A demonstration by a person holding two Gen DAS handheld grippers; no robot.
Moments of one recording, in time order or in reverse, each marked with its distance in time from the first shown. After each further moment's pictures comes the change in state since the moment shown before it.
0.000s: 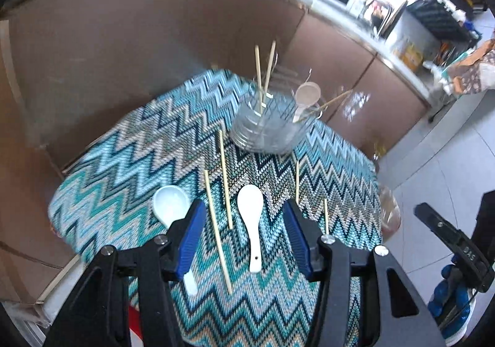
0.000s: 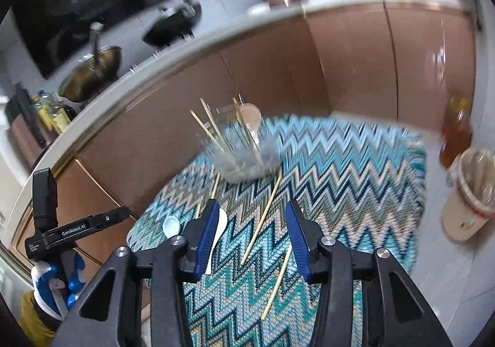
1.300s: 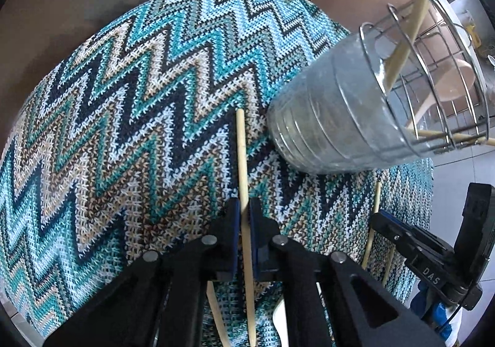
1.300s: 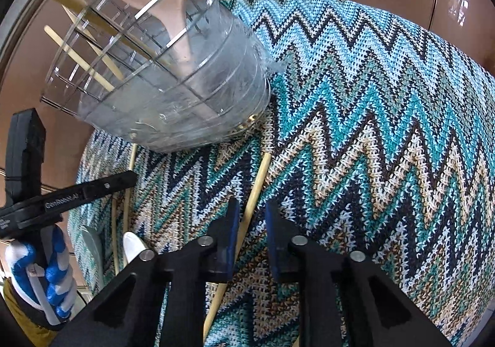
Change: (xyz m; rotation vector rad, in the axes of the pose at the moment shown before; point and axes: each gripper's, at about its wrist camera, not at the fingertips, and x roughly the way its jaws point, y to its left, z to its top) left arm 0.233 0.041 0.078 -0.110 0.401 0.049; right arm 0.282 -0.037 0.032 0.031 0.515 -0.082
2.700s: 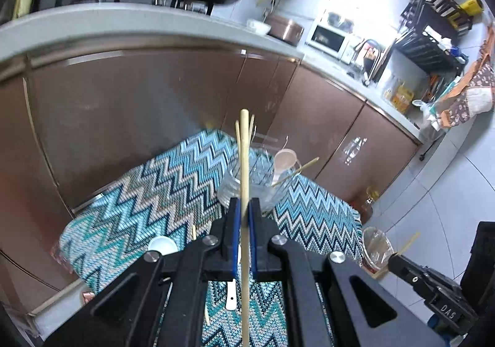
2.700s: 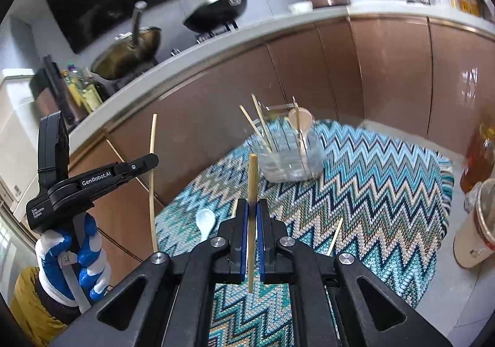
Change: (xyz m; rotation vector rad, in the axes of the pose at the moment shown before) left arm -0.265 -0.054 -0.186 0.091 -0.689 -0.047; right arm -0.260 0.065 -0.178 -0.204 -0.531 0.152
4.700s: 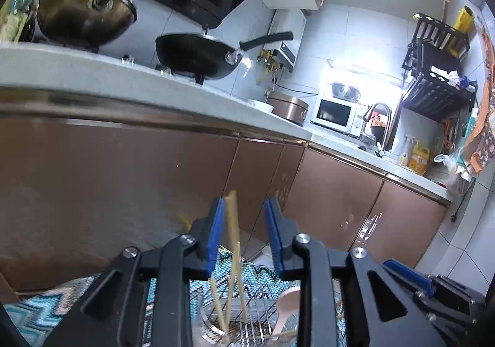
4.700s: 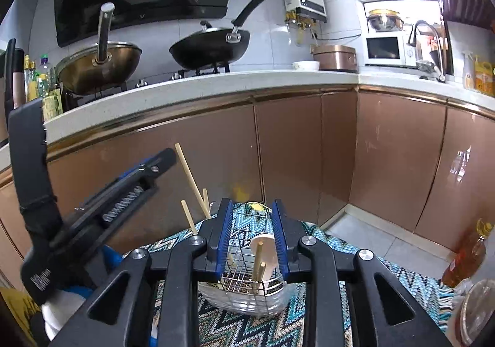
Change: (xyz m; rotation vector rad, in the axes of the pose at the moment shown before) left arm 0.155 -0.040 0.065 0.024 -0.448 0.048; right arm 0.144 -0.034 0.118 -0.215 -0.245 -0.138
